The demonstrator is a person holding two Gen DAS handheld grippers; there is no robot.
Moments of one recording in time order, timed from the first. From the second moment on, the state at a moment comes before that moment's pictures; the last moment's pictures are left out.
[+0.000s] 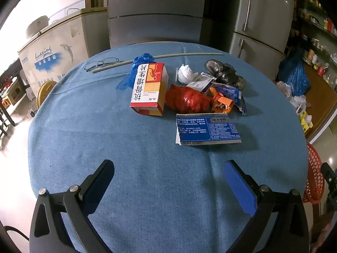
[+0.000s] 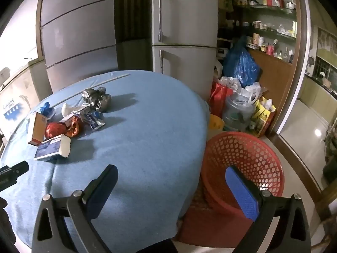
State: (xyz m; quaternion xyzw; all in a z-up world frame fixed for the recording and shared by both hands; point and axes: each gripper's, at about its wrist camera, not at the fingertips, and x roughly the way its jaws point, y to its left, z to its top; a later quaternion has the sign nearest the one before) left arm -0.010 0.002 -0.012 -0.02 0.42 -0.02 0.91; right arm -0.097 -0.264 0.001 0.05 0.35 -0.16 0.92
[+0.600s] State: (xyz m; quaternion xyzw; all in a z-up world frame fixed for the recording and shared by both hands) left arm -0.013 0.003 -0.009 -0.03 0.42 -0.03 0.91; right arm -0.101 -0.263 0.005 0.05 0.35 -0.16 0.92
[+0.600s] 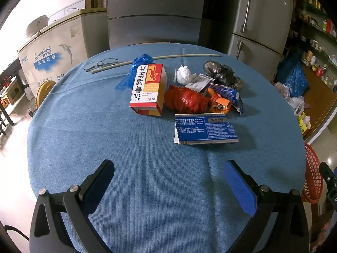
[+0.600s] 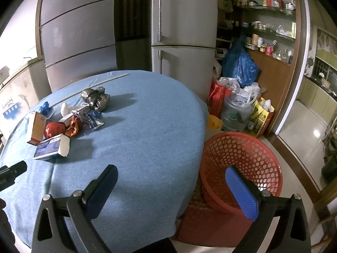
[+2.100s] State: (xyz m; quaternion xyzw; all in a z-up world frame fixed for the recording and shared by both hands) left arm -0.009 0.000 -0.019 -0.02 0.43 -0.03 0.90; right arm -0.097 -0.264 0.000 0.05 0.35 -0.14 0.92
